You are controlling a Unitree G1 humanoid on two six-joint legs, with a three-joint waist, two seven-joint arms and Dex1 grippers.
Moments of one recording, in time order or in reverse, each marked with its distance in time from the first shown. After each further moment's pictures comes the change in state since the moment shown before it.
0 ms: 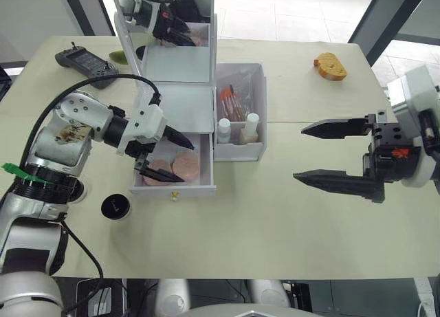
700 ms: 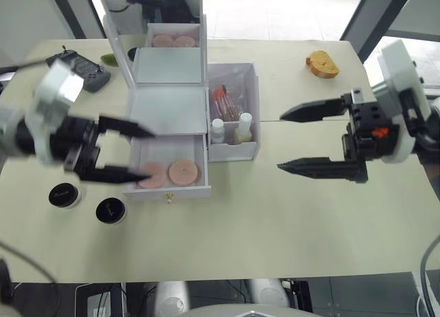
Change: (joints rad) left arm 0.620 0.225 0.701 -0.601 -0.535 0.728 0.210; right arm -0.291 0.085 0.330 0.191 -0.242 -0.196 0.217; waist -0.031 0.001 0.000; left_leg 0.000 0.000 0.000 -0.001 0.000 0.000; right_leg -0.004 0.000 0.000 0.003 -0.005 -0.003
